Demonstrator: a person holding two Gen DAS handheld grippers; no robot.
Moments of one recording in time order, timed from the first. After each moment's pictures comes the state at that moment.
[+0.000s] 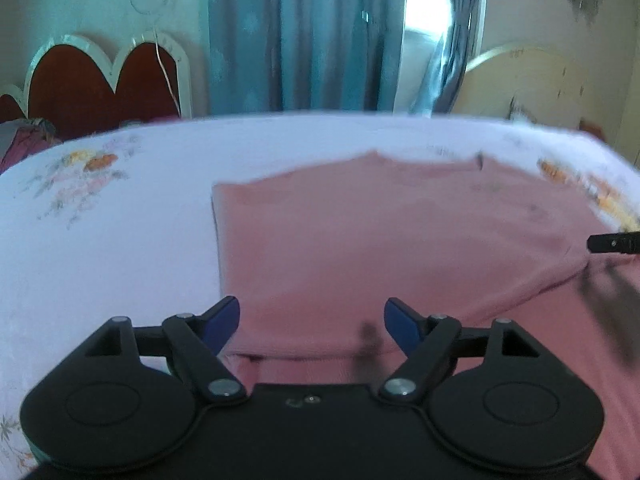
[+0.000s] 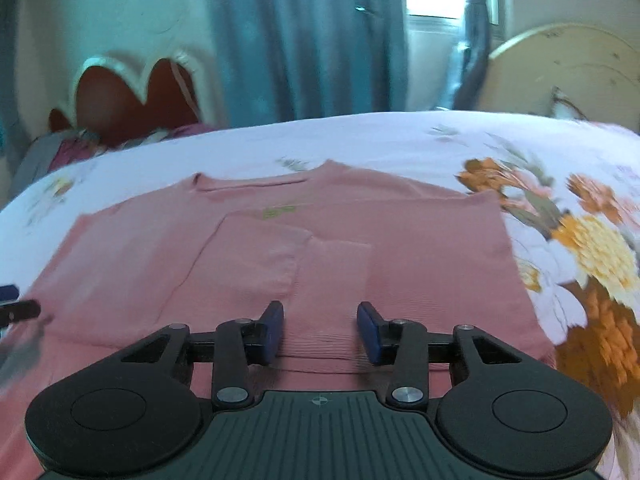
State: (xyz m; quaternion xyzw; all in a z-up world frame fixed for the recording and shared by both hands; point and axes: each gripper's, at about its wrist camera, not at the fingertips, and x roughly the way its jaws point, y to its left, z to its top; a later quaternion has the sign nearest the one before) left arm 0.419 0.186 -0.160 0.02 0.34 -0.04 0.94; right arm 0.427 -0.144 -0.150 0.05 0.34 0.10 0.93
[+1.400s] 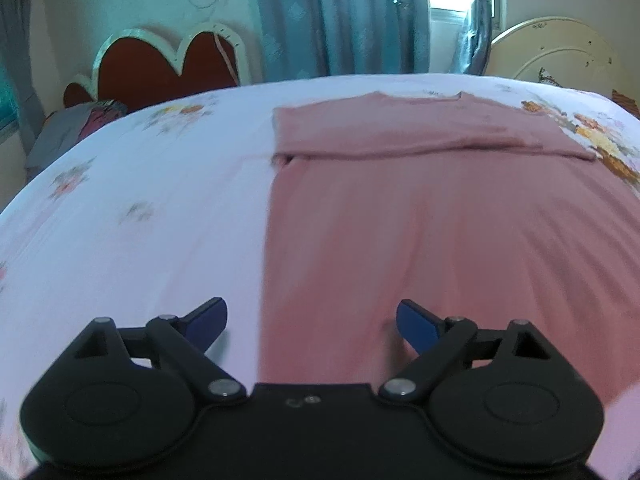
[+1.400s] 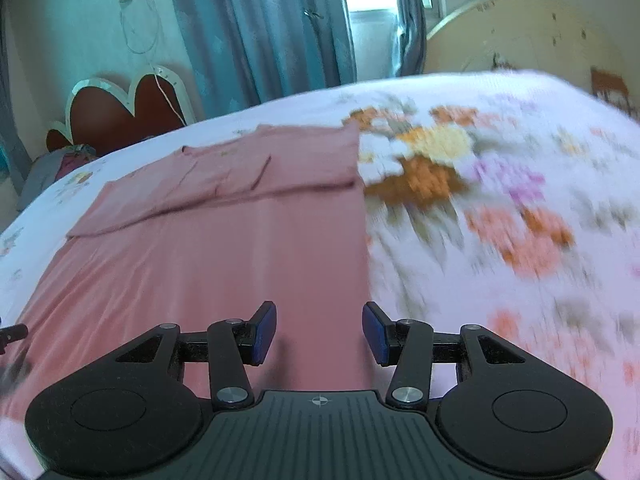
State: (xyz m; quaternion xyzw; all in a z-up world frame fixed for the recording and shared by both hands) left arm 0.187 0.157 -0.153 0.04 0.35 0.06 0.93; right arm 0.180 -0.283 -0.142 0.12 0.35 0.10 0.93
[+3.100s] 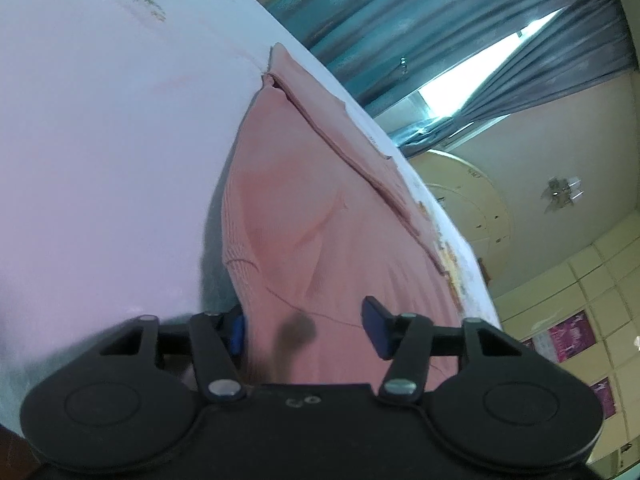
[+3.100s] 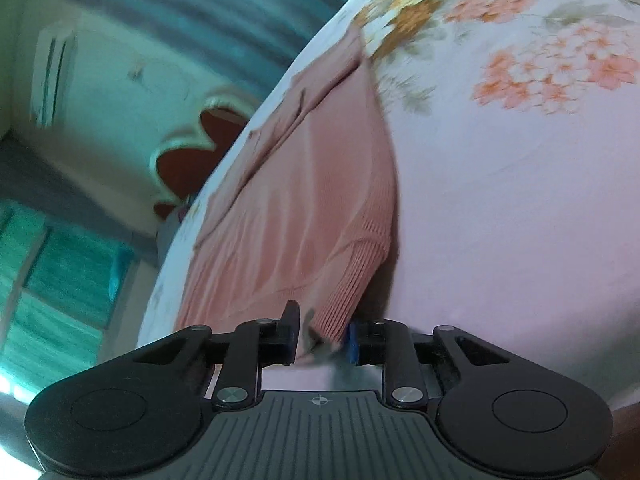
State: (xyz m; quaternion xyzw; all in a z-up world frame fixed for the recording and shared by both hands) left arm 0.141 0.241 -0.210 -0.38 0.33 -0.11 0.86; right arm 0.125 -0.337 -0.207 0.42 0.37 0.21 0.80
